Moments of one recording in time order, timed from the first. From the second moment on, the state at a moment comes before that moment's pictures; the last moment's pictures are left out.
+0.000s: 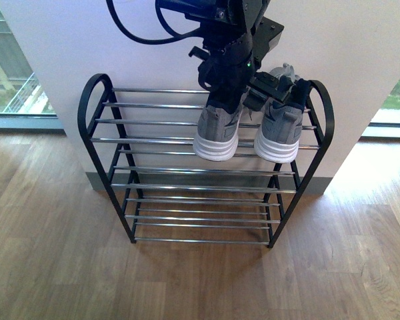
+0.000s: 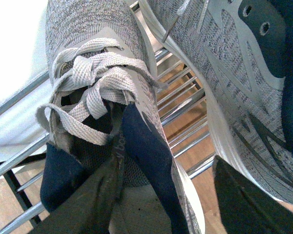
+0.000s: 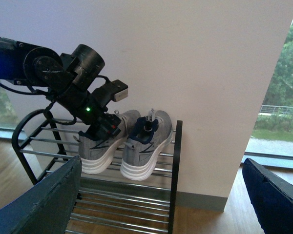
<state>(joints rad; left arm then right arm) -0.53 2.81 2.45 -0.52 0.00 0.18 0.00 0.01 0.02 0.00 0.00 0.00</state>
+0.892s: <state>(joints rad) -0.44 1.44 0.87 0.20 -0.33 -0.01 0.00 0.01 0.02 0.00 0.00 0.00</state>
